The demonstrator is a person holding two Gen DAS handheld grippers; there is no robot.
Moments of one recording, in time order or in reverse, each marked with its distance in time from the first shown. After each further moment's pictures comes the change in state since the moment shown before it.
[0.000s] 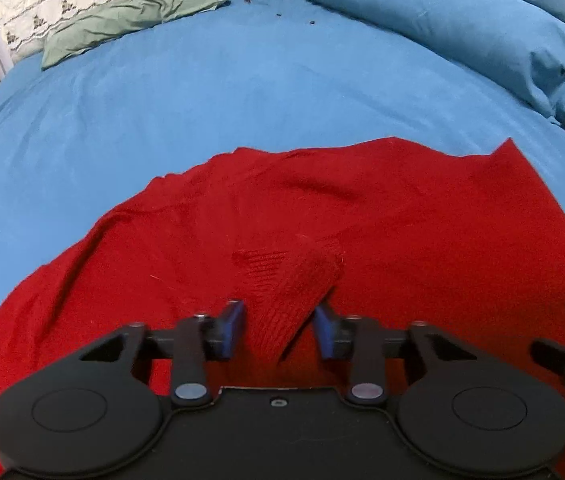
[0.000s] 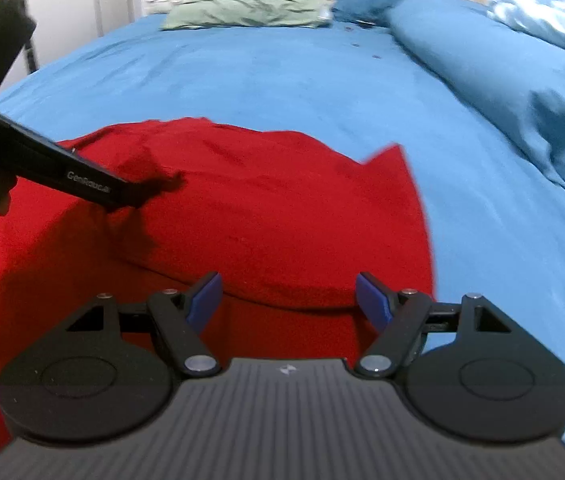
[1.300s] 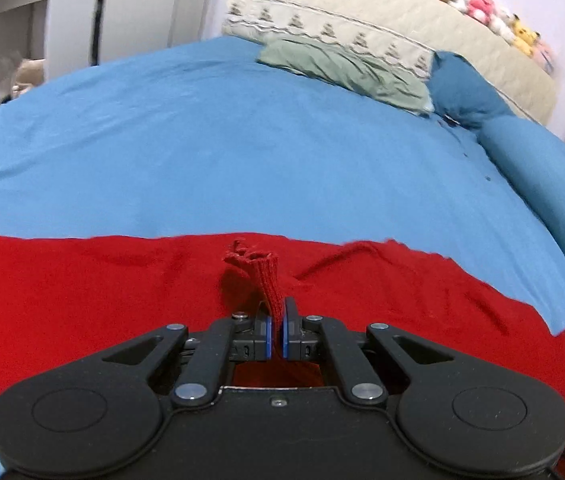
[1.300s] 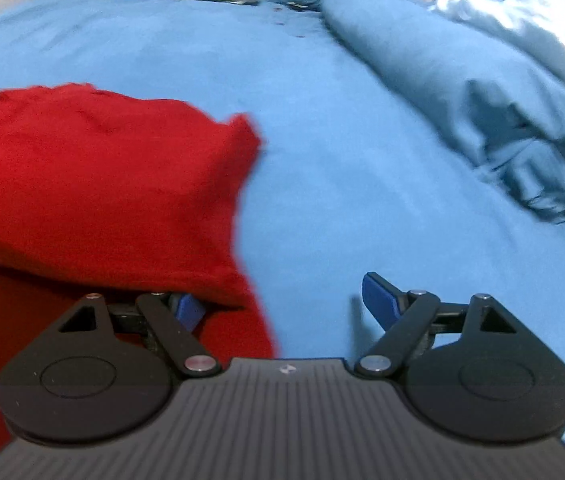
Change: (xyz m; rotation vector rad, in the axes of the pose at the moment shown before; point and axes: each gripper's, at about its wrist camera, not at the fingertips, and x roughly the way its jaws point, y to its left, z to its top) left arm -0.077 0.128 -0.083 -0.618 -0.247 0.190; right arm 0.046 -0.037 0.002 -0.058 0.036 -0.279
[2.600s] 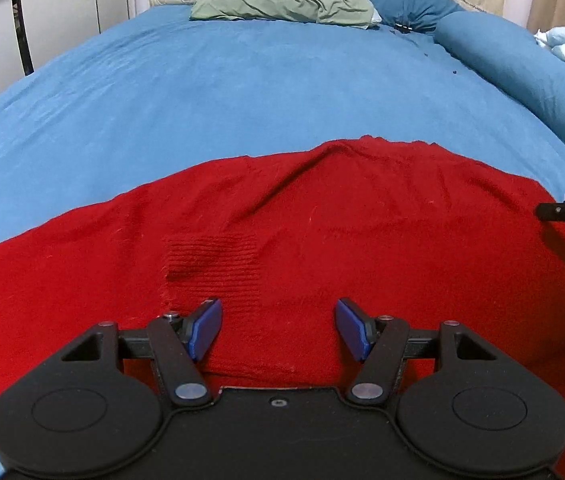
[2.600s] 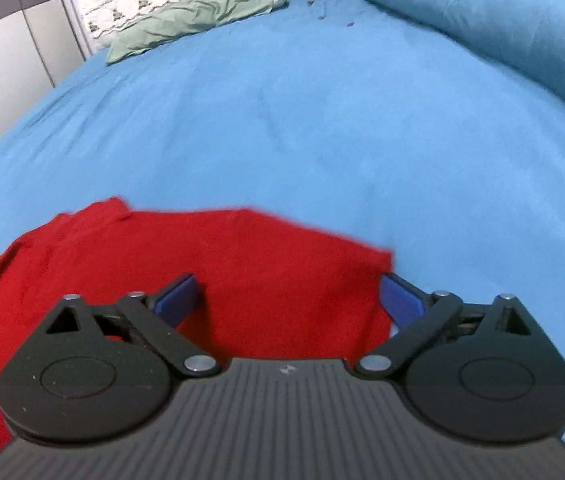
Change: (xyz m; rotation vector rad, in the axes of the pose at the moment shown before) left arm 0.019 -0.022 -0.034 0.291 0.159 -0.018; right arm 0.102 0.013 0.085 0.274 0.024 0.349
